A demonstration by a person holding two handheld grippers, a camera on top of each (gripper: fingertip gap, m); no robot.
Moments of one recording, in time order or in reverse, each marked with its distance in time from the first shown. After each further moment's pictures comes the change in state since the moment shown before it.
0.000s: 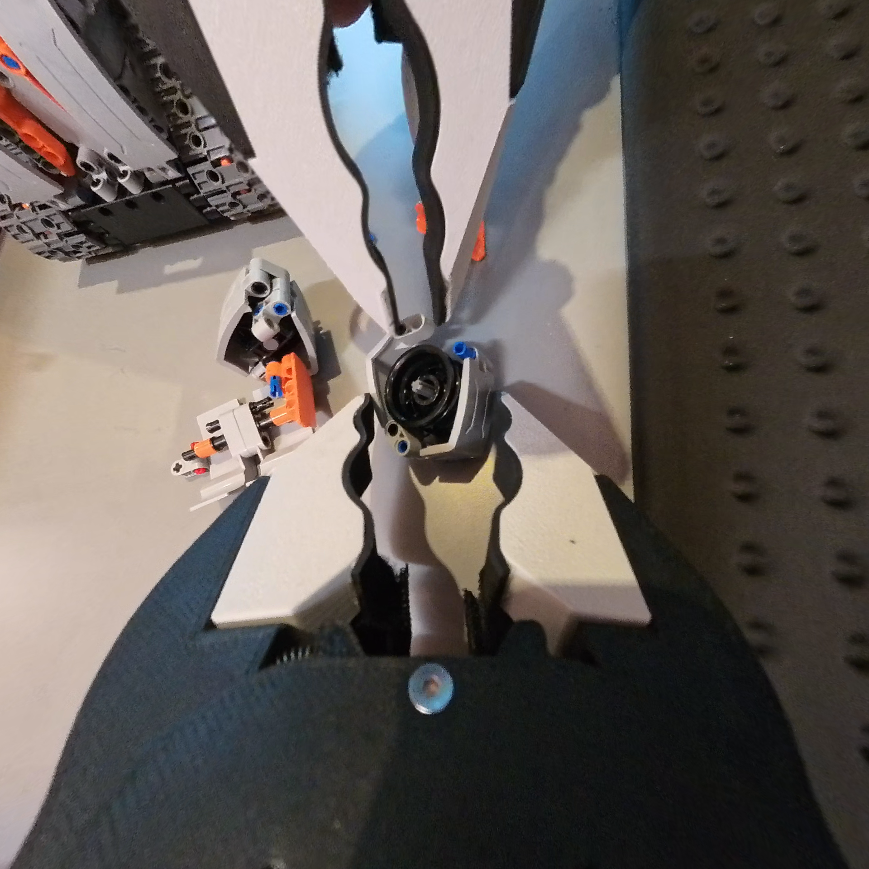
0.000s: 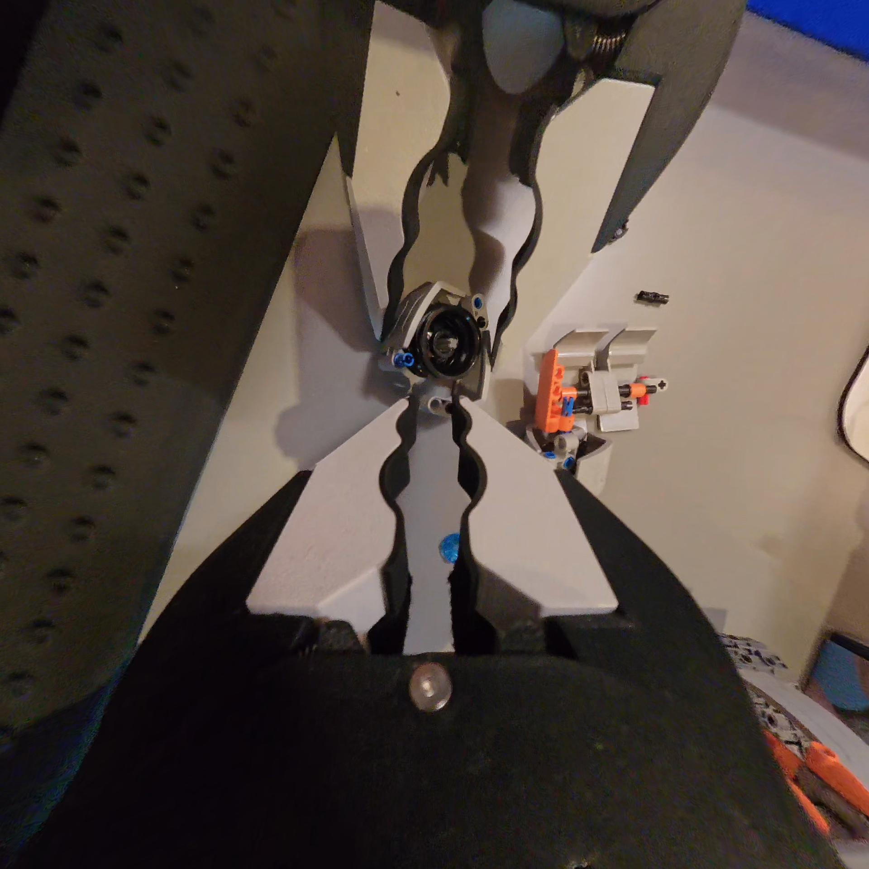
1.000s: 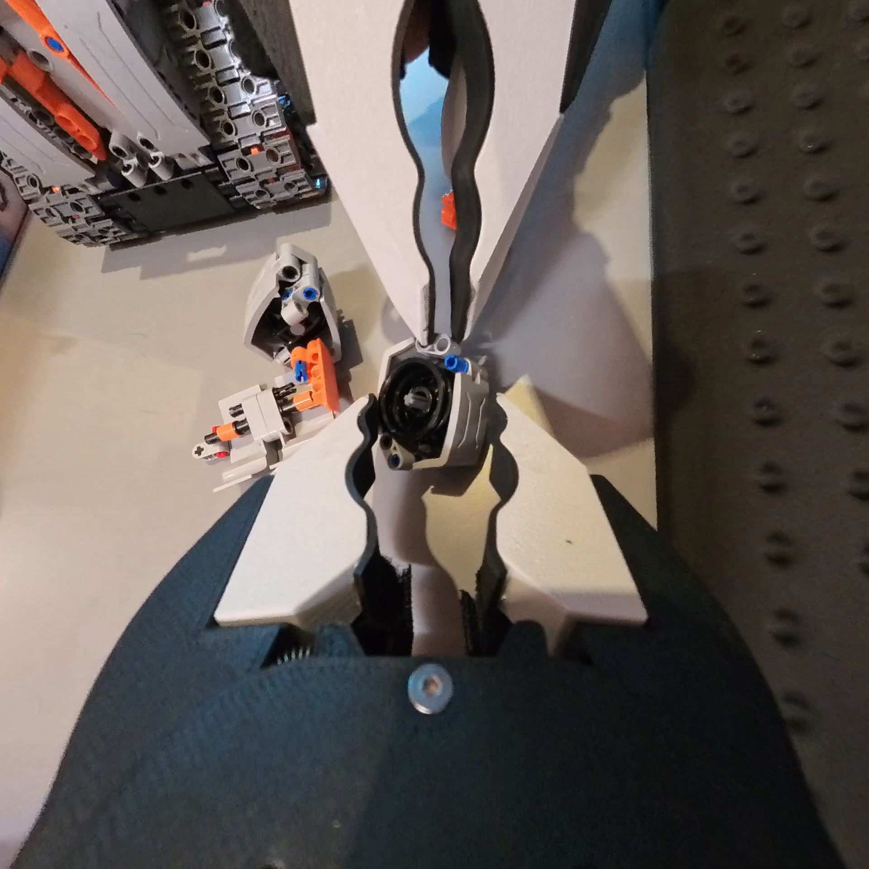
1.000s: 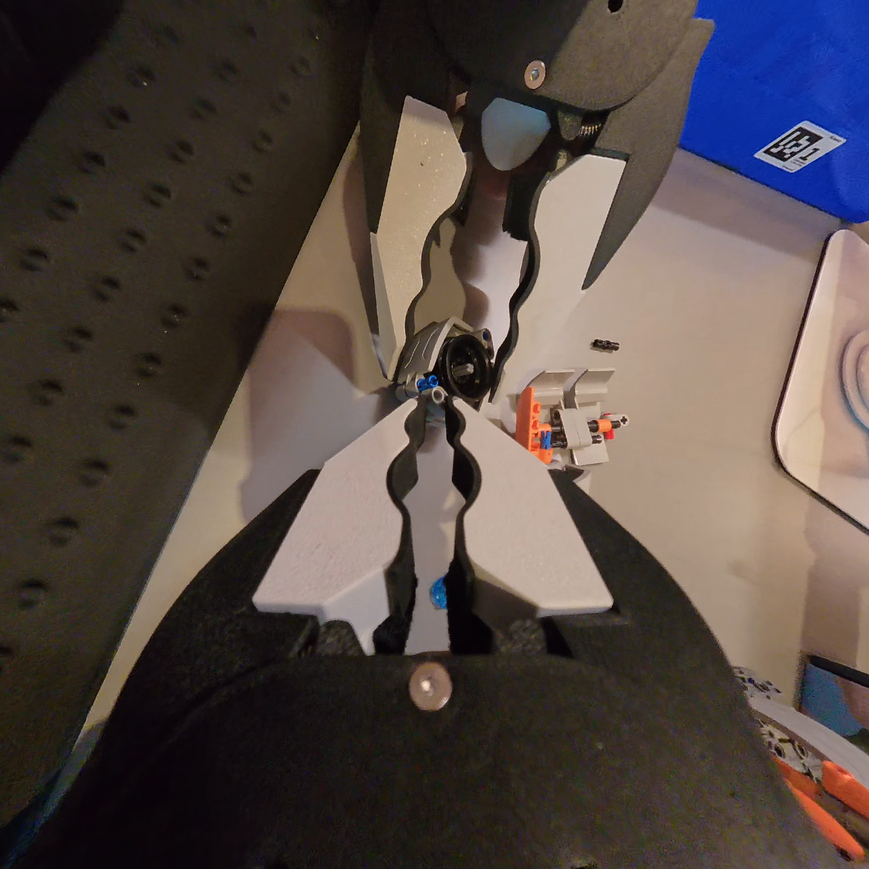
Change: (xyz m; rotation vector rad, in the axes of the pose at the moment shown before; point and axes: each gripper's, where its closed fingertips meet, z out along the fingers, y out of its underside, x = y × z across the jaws) left arm -0.010 0.003 -0.004 0.007 -0.018 -0.020; right arm 0.005 -0.016 0.001 0.168 0.108 -0.021
